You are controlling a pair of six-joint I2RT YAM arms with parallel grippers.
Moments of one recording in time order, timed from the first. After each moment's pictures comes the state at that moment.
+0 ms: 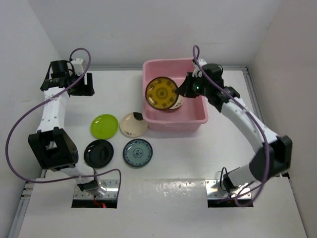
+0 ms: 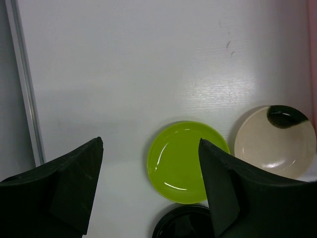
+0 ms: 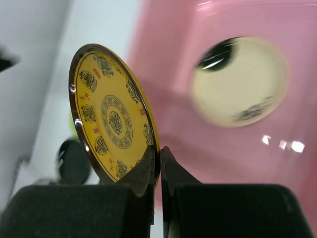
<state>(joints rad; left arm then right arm) 0.26 1.54 1.46 -0.69 0.24 0.20 0.40 1.43 1.26 -0.32 -0.31 0.44</state>
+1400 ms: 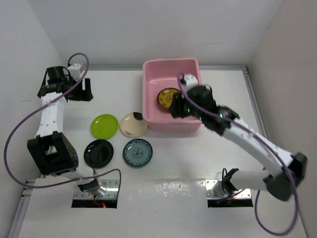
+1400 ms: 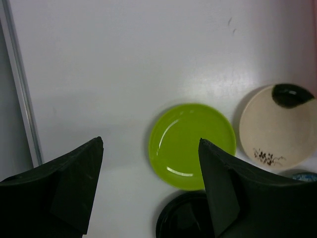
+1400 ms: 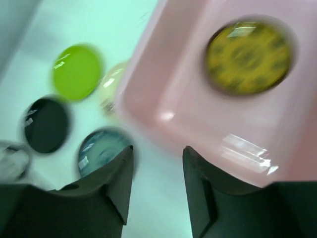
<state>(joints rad) 0.30 1.51 1.40 -0.67 0.31 0.26 0.67 1.31 1.20 -0.41 0.08 0.31</state>
